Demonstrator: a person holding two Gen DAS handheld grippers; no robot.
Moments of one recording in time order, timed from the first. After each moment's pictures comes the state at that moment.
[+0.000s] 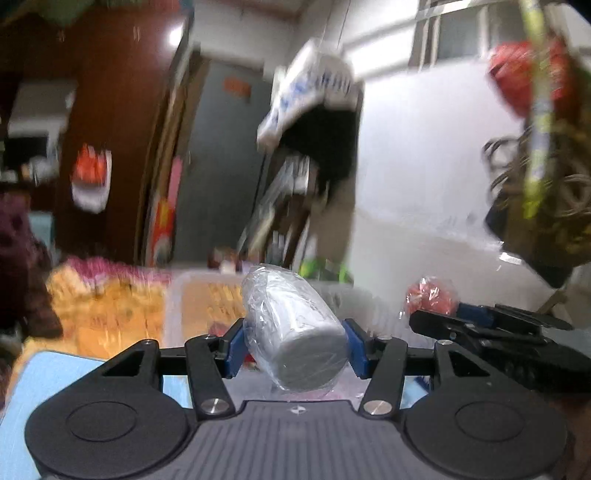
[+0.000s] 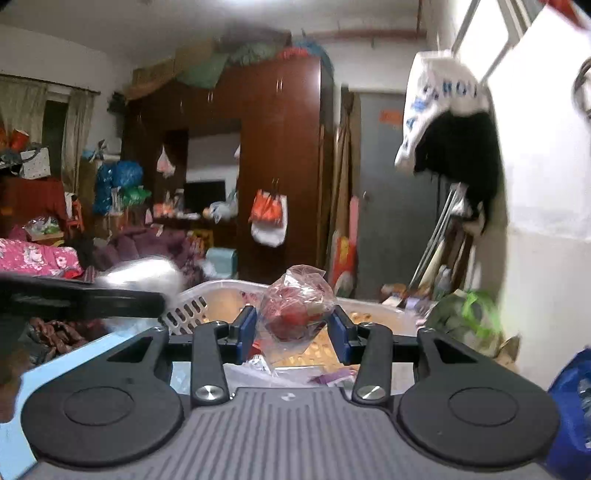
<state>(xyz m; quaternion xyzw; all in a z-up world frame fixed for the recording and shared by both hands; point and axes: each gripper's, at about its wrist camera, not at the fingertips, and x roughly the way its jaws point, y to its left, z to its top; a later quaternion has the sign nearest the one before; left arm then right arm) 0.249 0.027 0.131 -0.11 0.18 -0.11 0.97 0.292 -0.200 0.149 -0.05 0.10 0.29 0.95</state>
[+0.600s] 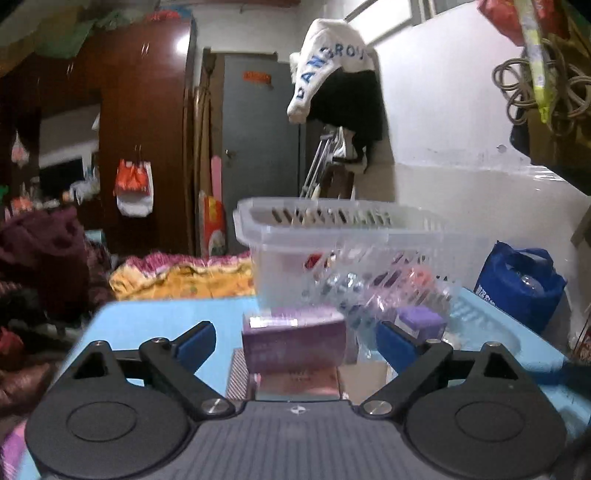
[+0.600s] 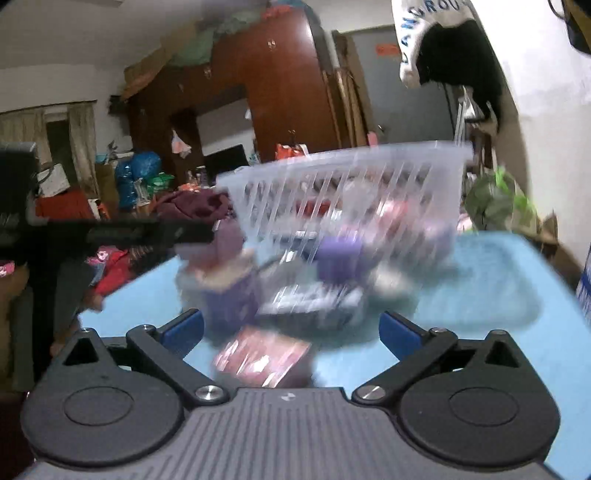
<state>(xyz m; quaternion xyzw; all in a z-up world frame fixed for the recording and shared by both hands) 0.180 0.020 0.059 -0.02 0.19 -0.02 0.98 0.184 -0.207 0.023 0.04 0.19 0.33 0.93</state>
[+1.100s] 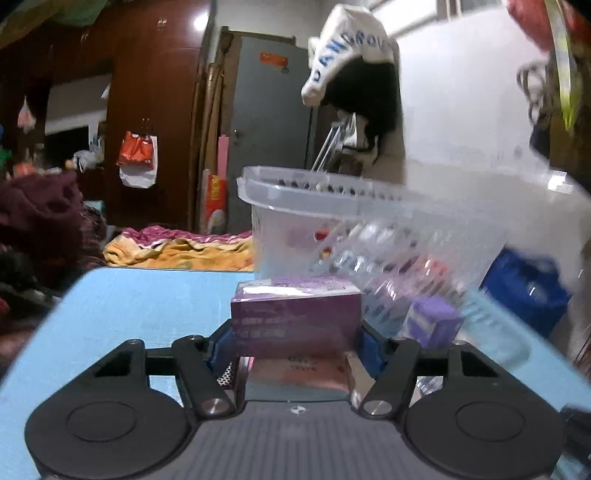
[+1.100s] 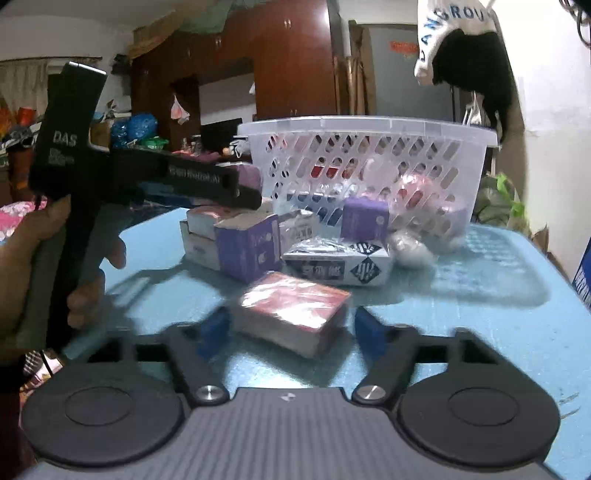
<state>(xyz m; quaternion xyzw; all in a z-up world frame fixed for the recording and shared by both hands) 0.185 0.035 0.035 -0.07 0.20 -0.02 0.98 0.165 -0.185 0.009 -0.04 0.19 0.31 0.93</state>
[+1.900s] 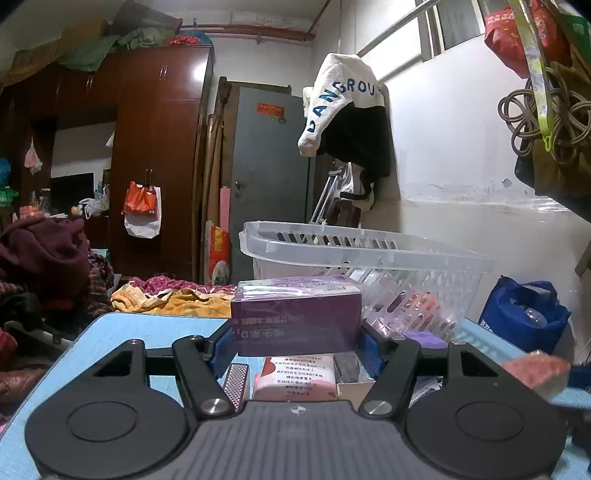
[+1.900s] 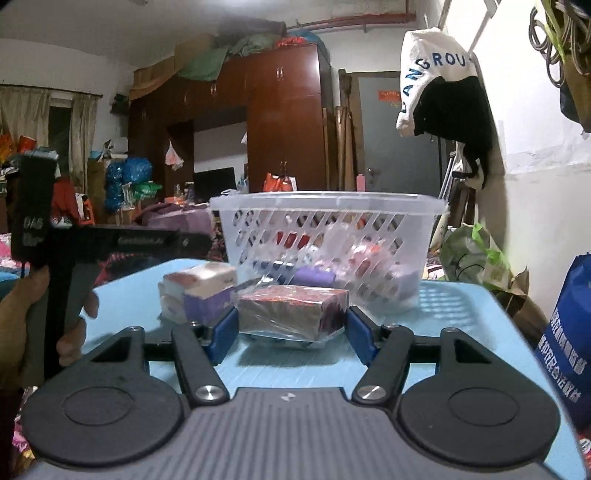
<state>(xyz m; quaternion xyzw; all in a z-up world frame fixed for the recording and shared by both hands) 0.164 0.027 0.040 -0.04 0.11 -0.01 0.99 0.175 -0.228 0.040 -0.02 0.11 0.30 0.95</state>
